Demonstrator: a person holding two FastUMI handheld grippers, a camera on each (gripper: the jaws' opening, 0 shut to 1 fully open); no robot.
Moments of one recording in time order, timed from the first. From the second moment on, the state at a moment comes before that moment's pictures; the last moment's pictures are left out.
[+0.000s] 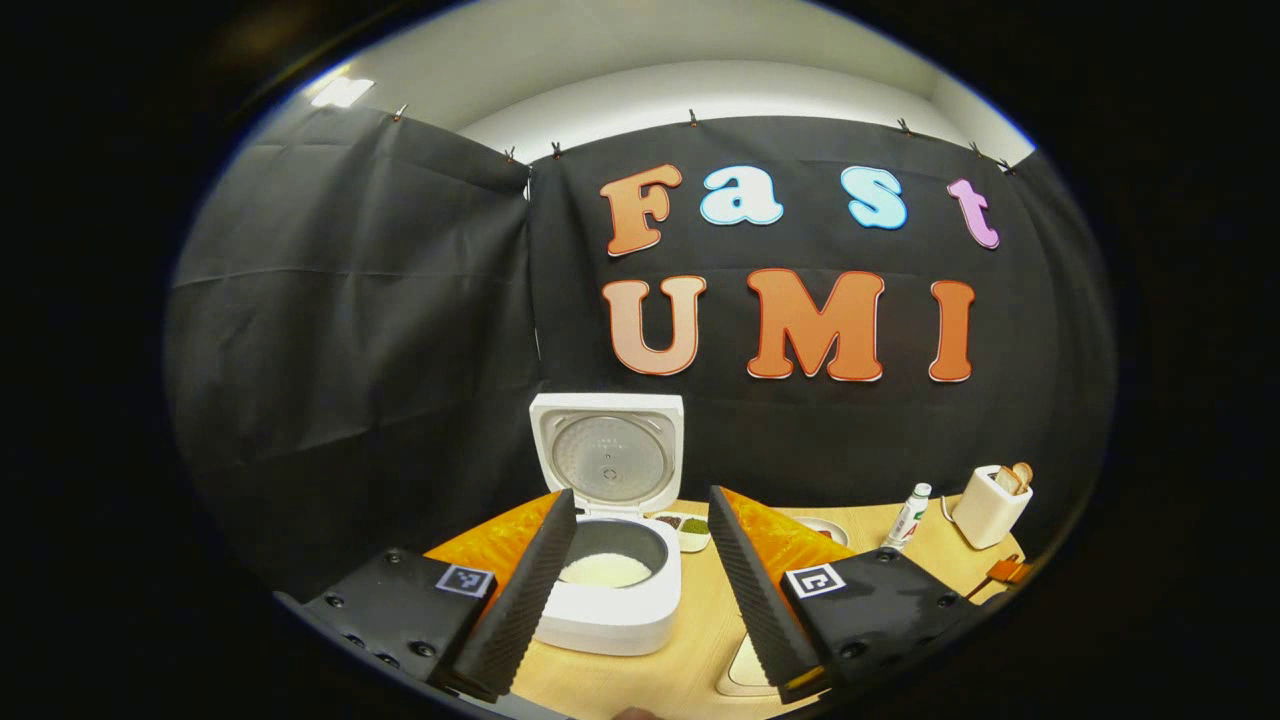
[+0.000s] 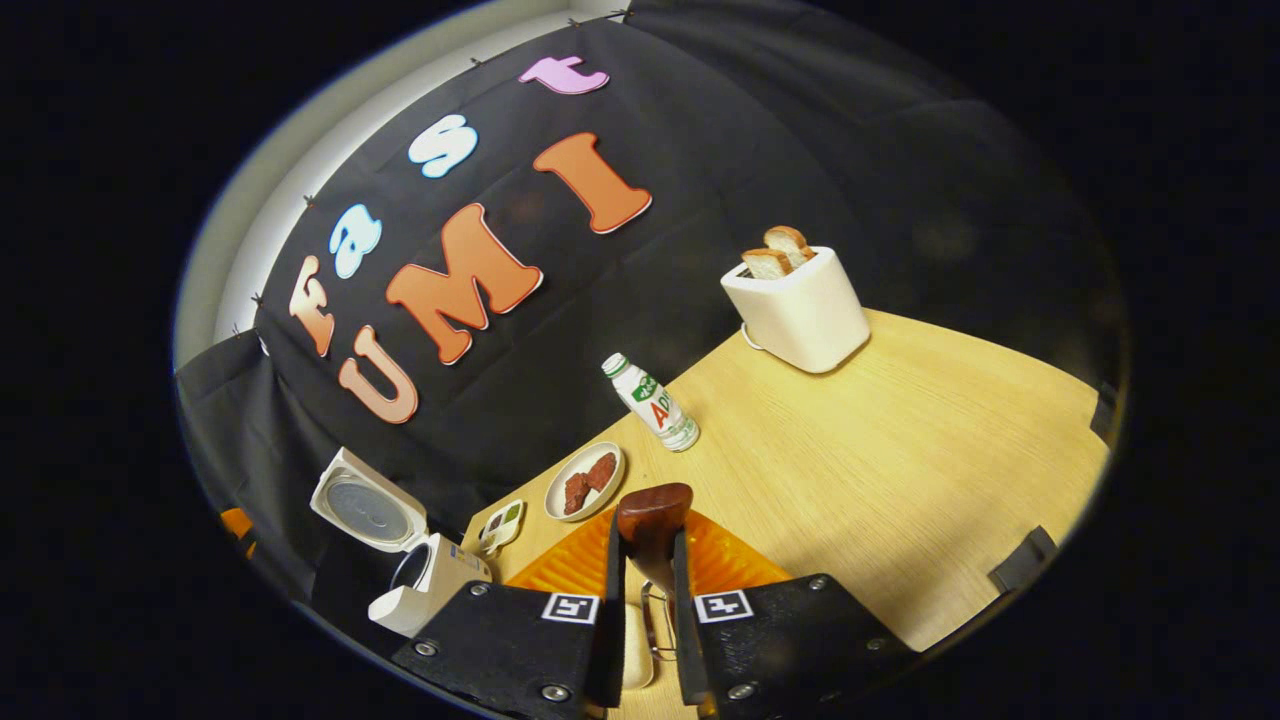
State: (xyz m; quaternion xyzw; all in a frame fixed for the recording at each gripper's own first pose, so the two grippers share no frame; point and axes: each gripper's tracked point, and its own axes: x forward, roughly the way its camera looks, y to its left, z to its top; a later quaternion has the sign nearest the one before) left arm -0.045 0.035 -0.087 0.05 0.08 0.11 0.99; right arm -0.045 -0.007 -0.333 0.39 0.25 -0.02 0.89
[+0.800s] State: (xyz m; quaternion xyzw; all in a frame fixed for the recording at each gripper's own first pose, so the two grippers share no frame) left arm 0.192 0.124 -0.042 -0.03 0.10 0.09 0.99; right arm -0.090 -0.072 -0.306 0.26 0.27 -0.13 0.92
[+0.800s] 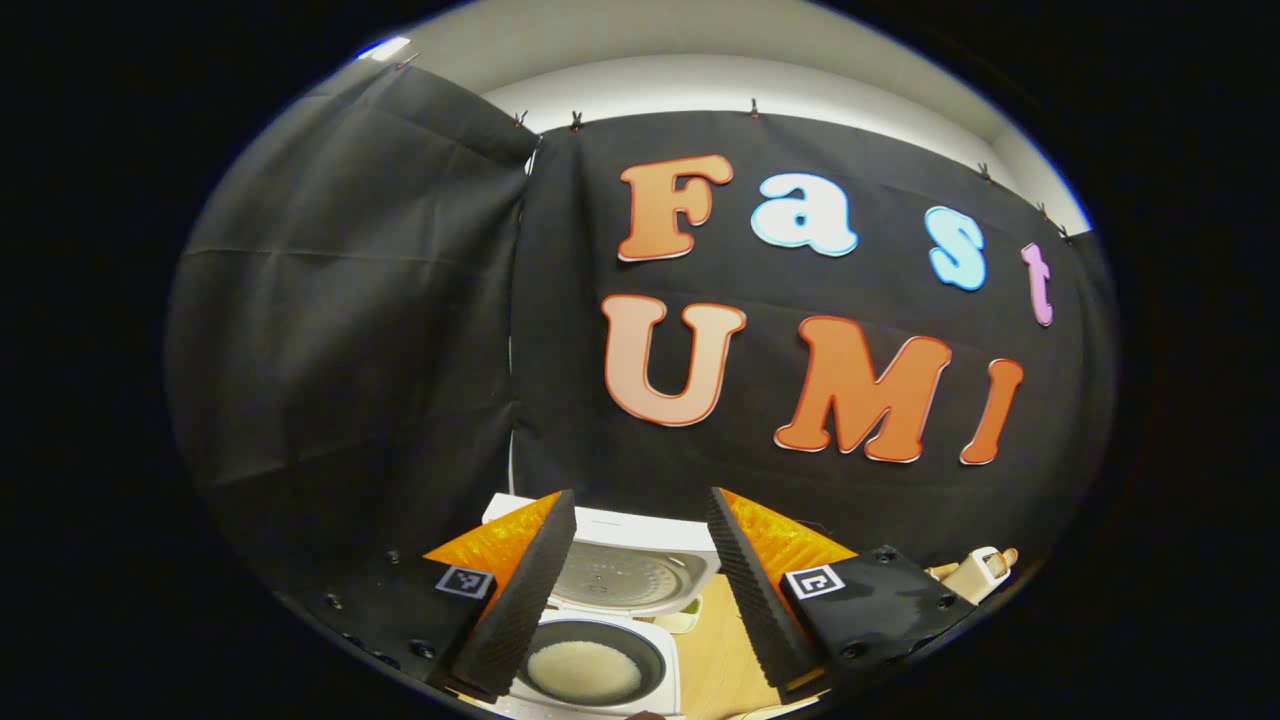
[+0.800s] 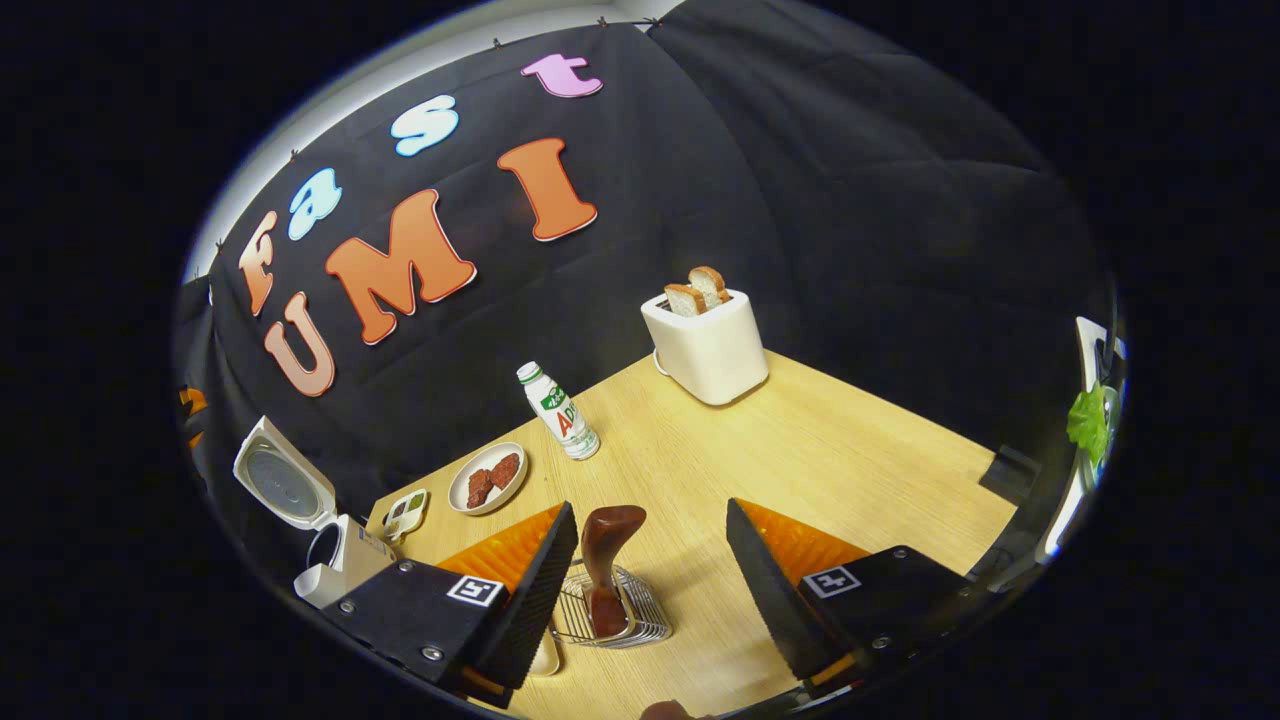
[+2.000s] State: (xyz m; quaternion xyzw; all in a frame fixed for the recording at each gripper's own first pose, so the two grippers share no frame) left arm 0.209 0.147 -0.189 0.02 0.31 -0.01 0.95; right arm -0.097 -0.023 -0.191 0.20 0.22 -0.08 0.95
